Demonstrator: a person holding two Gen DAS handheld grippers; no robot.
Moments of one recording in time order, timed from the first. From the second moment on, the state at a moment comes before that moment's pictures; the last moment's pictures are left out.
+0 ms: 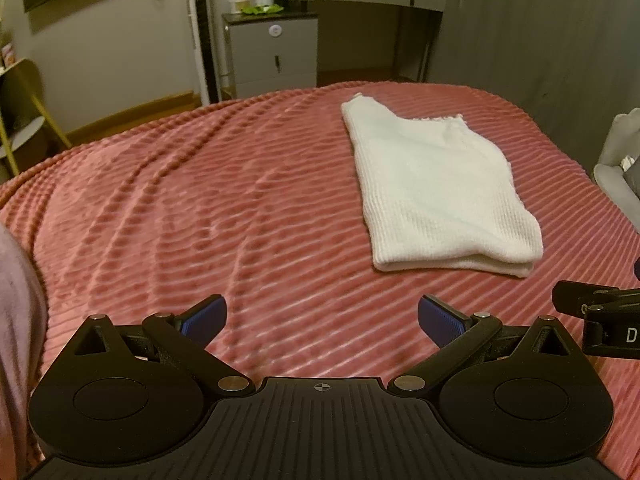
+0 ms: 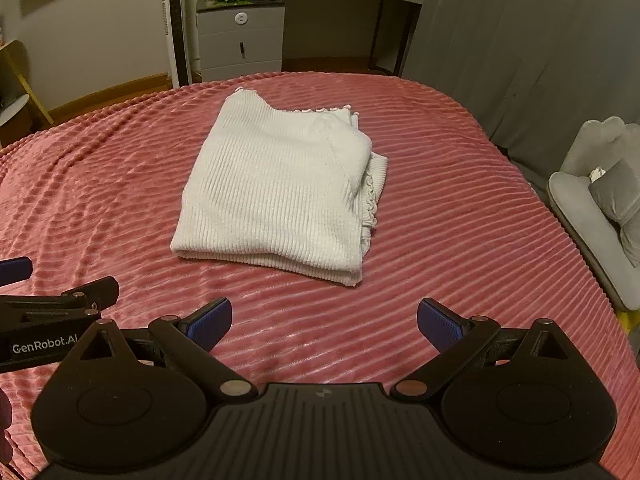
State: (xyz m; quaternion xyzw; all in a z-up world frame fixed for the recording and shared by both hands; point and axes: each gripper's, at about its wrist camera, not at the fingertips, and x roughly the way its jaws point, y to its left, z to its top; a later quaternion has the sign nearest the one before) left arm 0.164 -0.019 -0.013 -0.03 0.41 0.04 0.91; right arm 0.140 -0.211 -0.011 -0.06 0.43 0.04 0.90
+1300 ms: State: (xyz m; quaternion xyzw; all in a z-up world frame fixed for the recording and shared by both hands) left arm 0.157 -0.022 -0.008 -0.03 0.38 0.02 0.93; right arm 0.139 -0.209 -0.009 -0.08 0.41 0.05 0.91
